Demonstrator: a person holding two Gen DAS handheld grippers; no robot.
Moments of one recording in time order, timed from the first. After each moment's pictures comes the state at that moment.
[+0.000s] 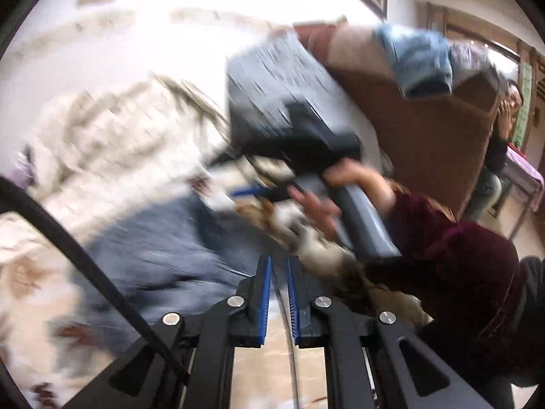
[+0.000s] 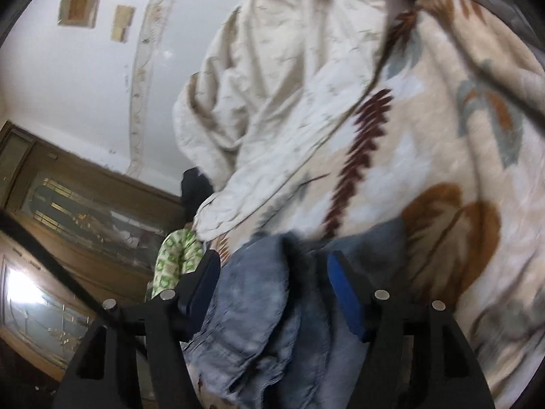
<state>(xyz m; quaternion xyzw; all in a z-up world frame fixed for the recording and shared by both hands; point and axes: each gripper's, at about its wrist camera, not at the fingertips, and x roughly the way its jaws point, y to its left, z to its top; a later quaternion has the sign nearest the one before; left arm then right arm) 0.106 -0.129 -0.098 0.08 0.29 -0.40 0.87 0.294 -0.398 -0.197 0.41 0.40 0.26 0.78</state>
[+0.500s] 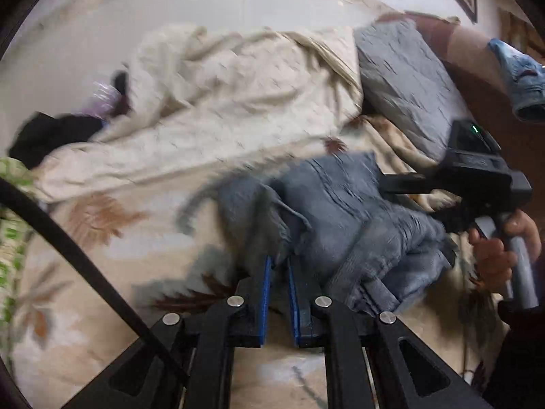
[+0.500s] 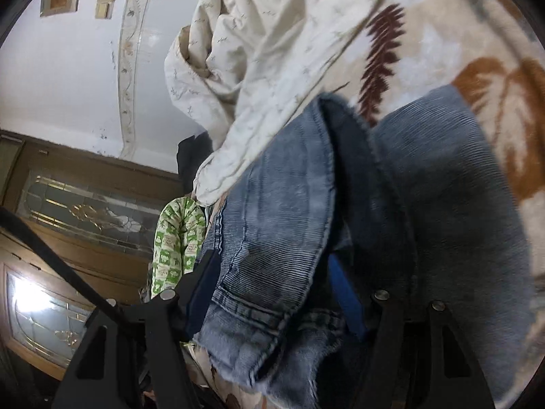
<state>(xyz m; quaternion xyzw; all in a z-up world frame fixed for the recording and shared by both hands) 0.236 -0.036 -0.177 0.06 0.38 -0.26 0.89 0.271 -0.307 -0.231 0.43 0.45 0.26 0.74</state>
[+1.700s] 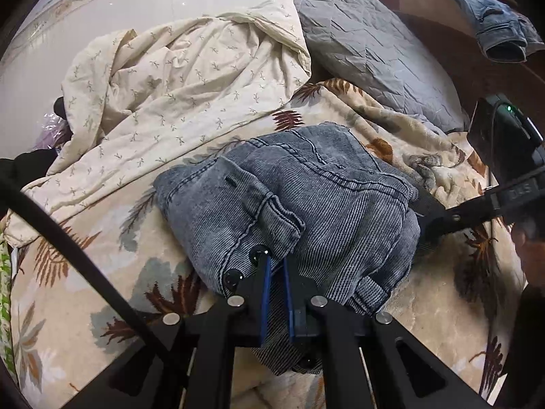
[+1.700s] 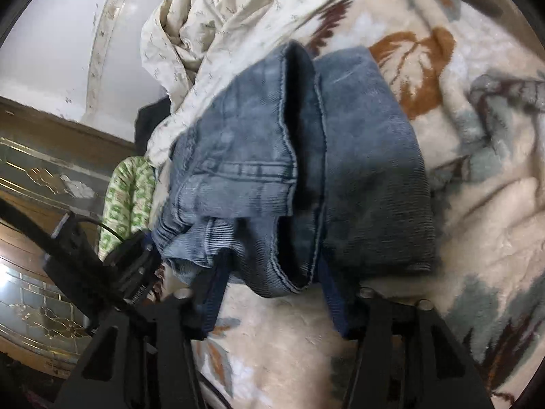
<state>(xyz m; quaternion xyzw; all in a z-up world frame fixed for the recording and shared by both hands) 0.221 -0.094 -0.191 0.14 0.38 -0.31 0.86 0.190 -0.340 -0.242 0.35 0.50 0.20 0.76</state>
